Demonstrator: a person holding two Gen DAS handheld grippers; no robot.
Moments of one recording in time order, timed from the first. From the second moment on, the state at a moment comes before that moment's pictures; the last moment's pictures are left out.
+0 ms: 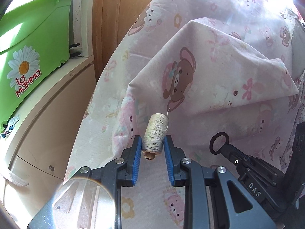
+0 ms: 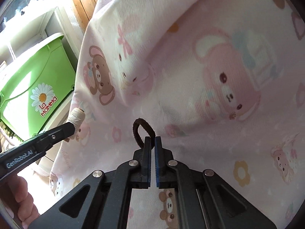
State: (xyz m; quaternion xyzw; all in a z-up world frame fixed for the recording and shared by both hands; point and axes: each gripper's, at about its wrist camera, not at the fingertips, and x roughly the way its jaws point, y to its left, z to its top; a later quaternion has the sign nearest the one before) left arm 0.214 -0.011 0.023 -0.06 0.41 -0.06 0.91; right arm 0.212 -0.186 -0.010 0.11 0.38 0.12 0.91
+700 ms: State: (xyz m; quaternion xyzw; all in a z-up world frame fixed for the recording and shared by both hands) left arm 0.199 -0.007 0.028 -0.03 0.39 -0.05 0.92; right arm 0.168 -0.289 0.021 0.21 0.38 0.16 0.89
